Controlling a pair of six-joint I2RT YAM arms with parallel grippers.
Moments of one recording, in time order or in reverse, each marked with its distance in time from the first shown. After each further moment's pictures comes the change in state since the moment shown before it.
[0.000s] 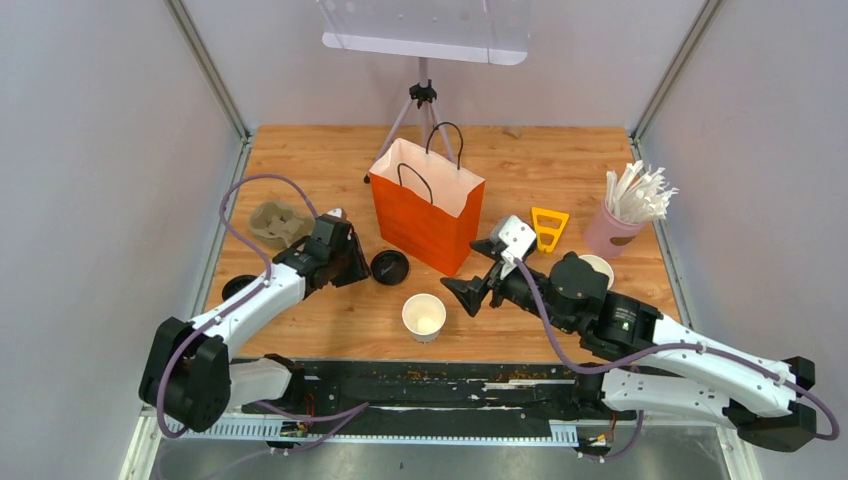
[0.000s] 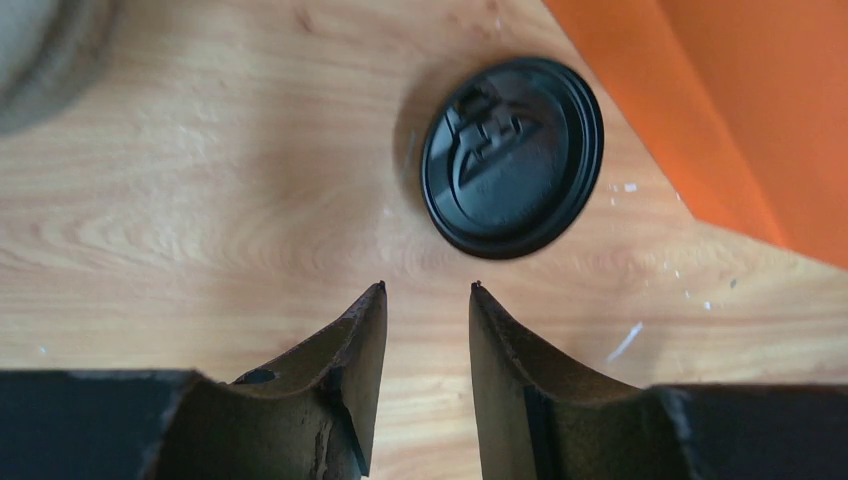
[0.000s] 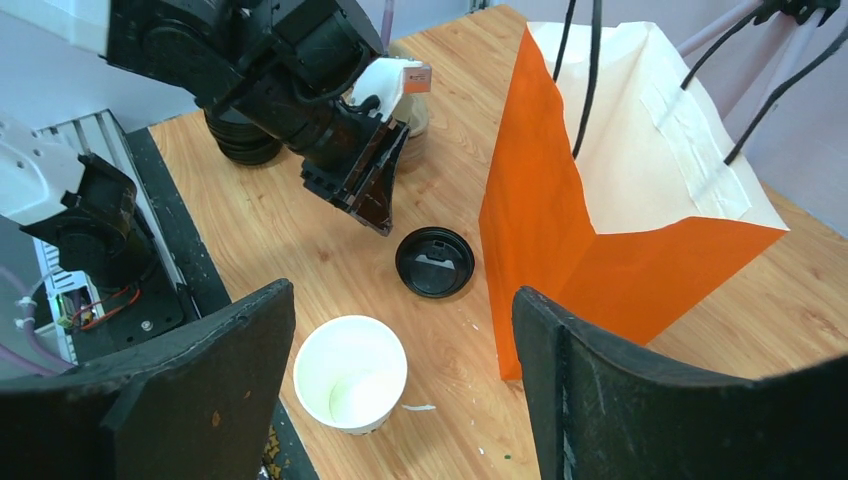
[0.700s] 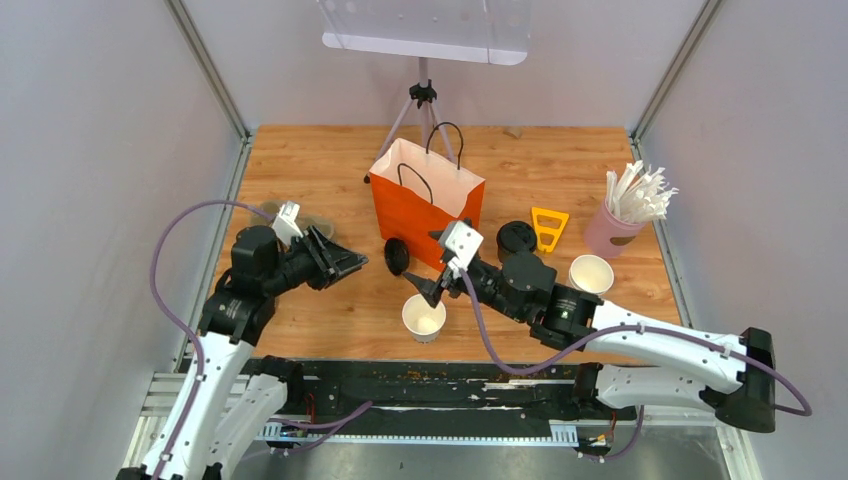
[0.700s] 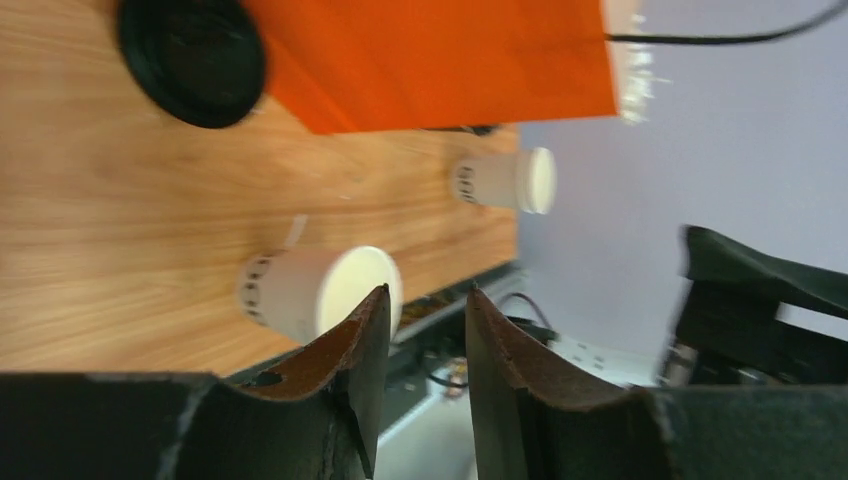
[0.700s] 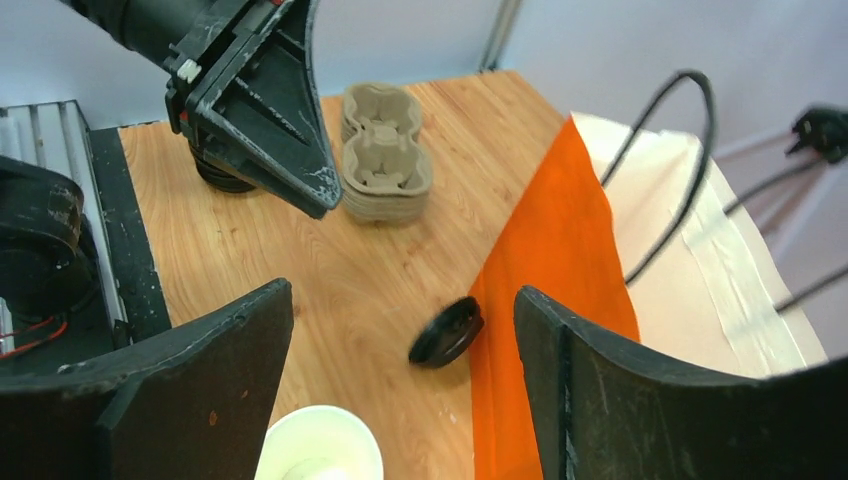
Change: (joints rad) left arm 0.204 -0.565 0.021 -0.048 0.554 -0.328; right arm 0.000 0.223 -0.066 0.393 -0.092 -0.212
